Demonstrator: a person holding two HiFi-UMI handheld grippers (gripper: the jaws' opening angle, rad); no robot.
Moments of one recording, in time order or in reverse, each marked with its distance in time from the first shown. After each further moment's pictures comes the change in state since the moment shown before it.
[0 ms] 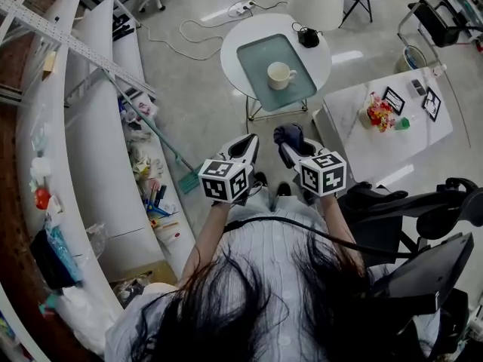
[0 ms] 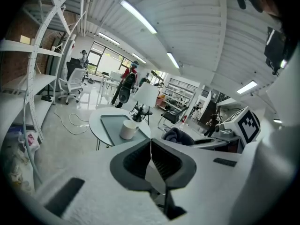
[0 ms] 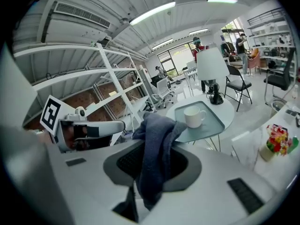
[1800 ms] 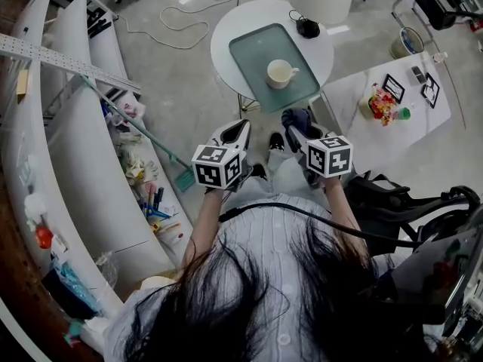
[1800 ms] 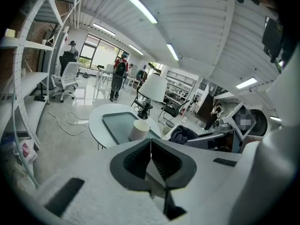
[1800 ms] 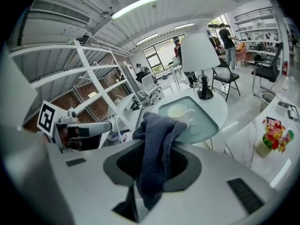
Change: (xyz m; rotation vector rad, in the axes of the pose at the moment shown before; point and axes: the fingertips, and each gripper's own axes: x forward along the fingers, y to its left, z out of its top) left arm 0.058 0.082 0.022 0.029 0.100 -0.040; right arm 0.065 -0.067 0.026 0.116 0.060 -0.134
